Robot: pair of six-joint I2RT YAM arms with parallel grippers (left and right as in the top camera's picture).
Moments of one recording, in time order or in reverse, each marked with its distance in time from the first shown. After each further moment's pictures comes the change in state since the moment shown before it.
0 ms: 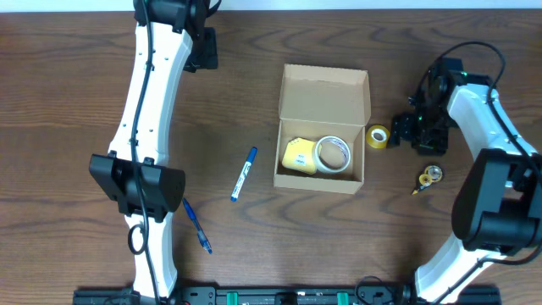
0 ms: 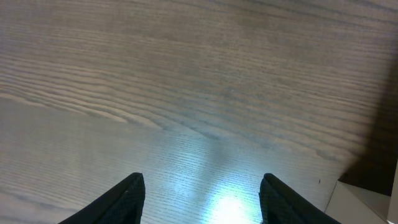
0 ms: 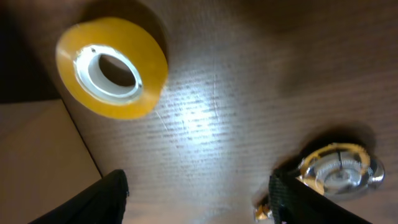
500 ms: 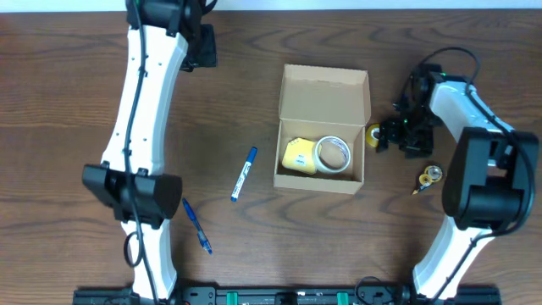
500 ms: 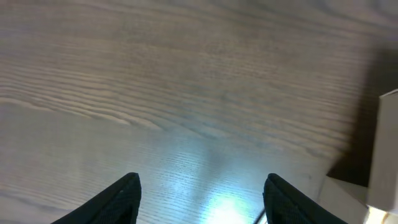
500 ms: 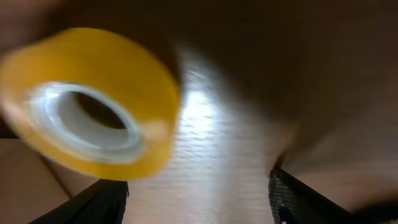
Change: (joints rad) left arm -0.001 -0.069 0.000 0.000 0.010 0.009; right arm 0.055 0.147 0.034 0.037 0.009 -0.024
